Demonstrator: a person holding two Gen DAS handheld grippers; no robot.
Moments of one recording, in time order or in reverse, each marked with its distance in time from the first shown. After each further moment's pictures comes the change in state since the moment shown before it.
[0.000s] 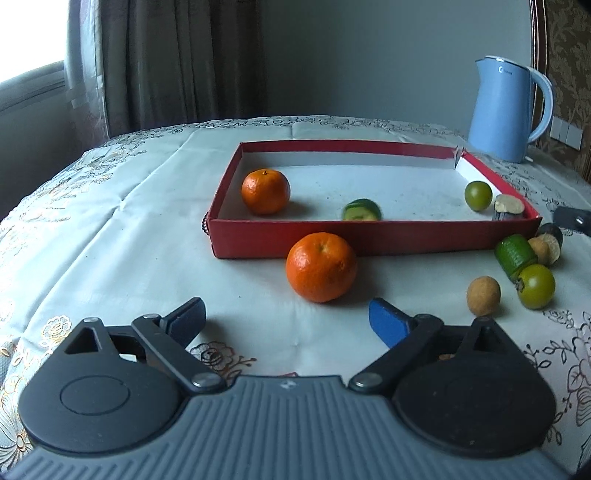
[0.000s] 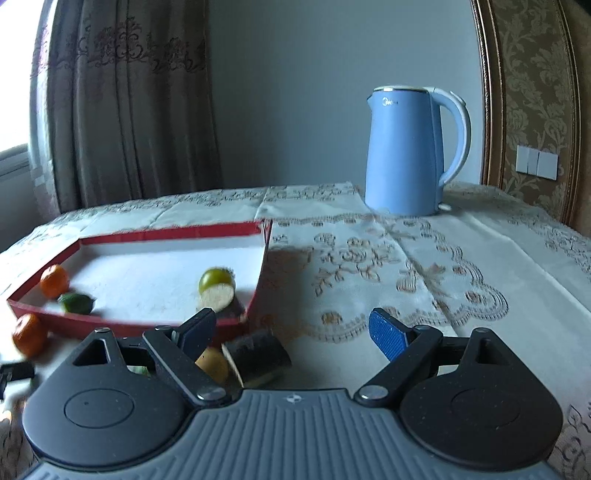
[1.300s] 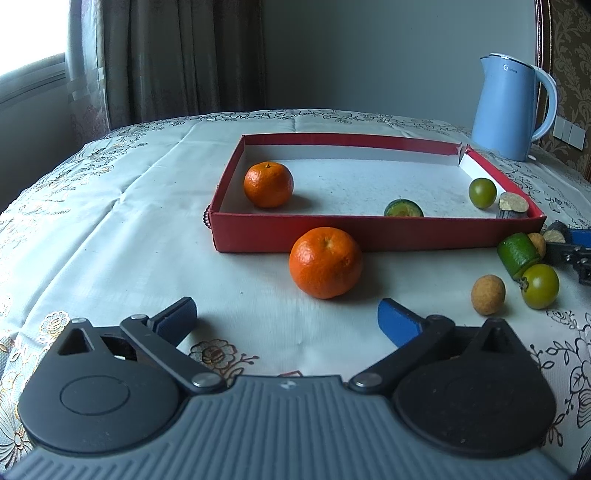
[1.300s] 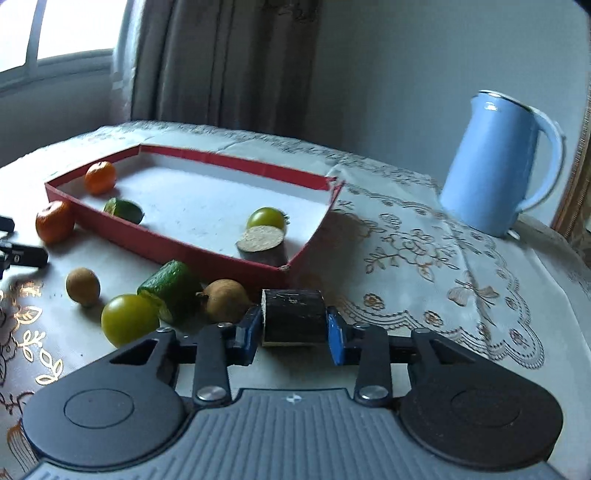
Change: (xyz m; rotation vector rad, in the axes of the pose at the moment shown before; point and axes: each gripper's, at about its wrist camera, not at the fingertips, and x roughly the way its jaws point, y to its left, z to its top) left arm 0.003 0.003 0.000 -0.017 0.019 -0.005; right arm 0.024 0.009 -0.007 -0.312 0.107 0.167
